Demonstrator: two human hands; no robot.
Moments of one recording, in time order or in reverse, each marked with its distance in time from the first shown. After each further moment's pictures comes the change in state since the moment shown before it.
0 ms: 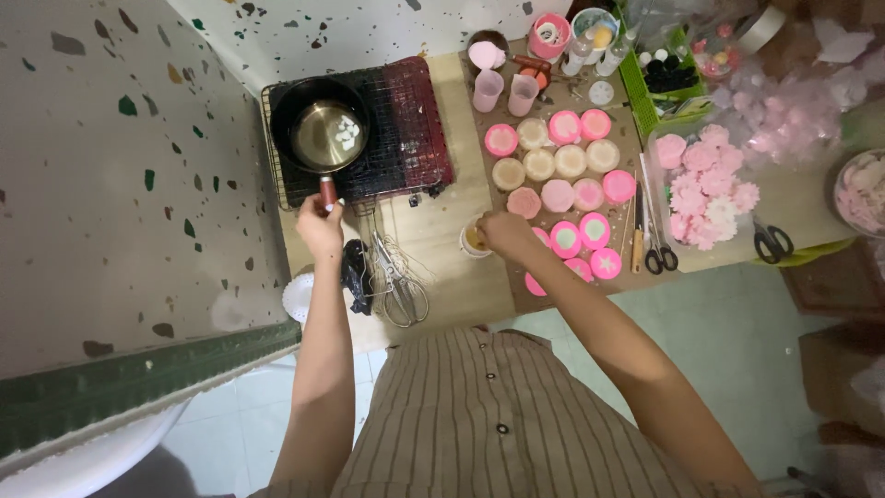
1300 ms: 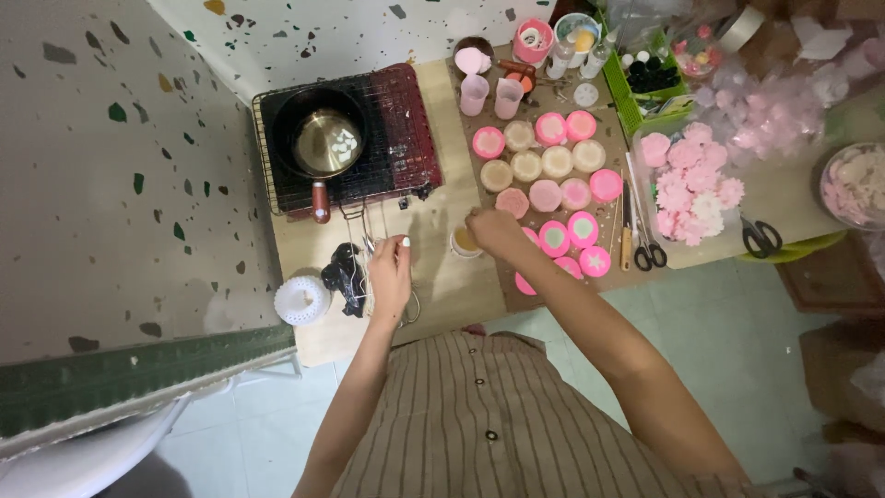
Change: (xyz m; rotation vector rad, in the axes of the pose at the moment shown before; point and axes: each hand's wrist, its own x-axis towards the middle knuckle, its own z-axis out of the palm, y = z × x) left_hand -0.158 0.101 -0.003 -0.055 -0.311 0.312; right_hand 0.002 0.008 0.008 -0.017 0.111 -0.100
